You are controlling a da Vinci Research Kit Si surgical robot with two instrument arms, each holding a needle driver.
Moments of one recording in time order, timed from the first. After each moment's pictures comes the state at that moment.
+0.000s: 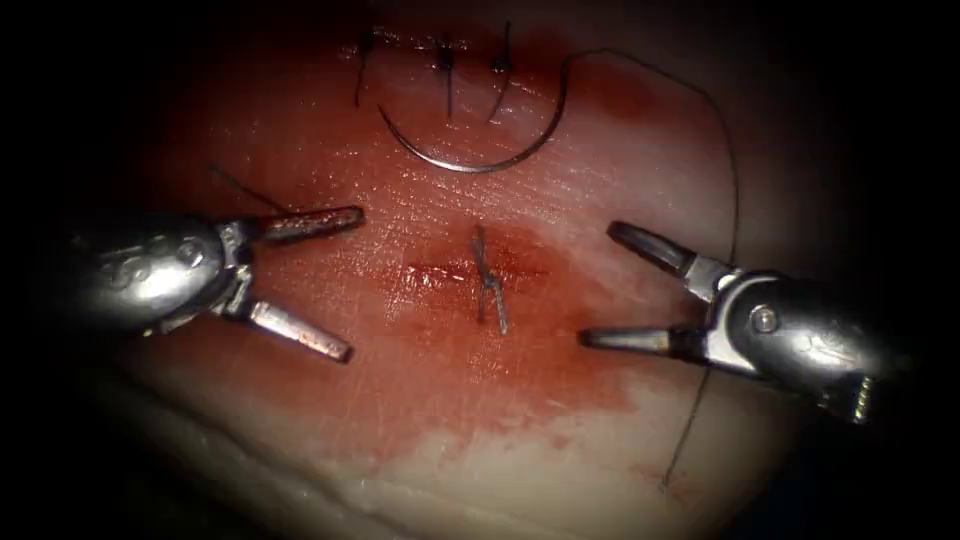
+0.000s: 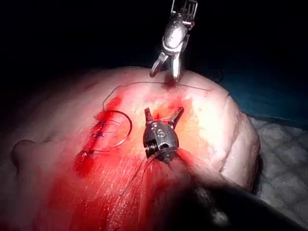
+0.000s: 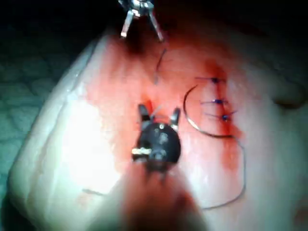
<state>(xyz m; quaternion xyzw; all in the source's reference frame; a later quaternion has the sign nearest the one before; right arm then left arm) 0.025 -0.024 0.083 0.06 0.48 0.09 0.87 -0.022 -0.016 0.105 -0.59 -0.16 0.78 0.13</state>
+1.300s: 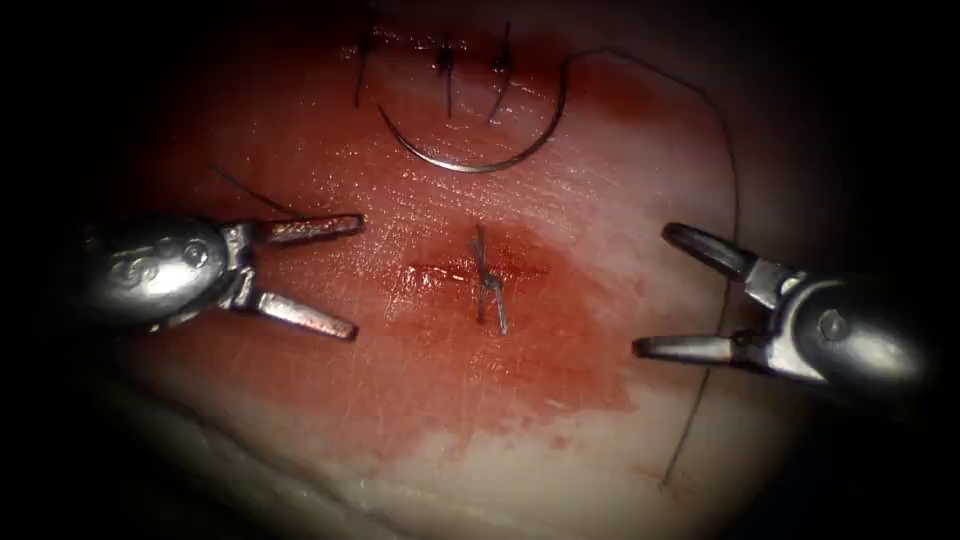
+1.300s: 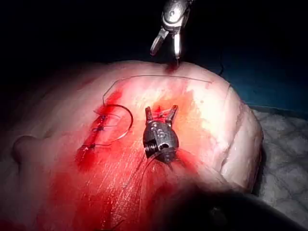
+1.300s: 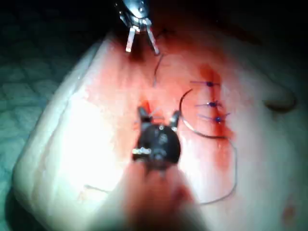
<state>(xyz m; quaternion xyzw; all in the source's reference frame) 0.023 -0.024 0.081 0.06 0.49 0.10 0.86 -0.021 -0.016 0.106 -0.58 -0.13 0.79 0.14</state>
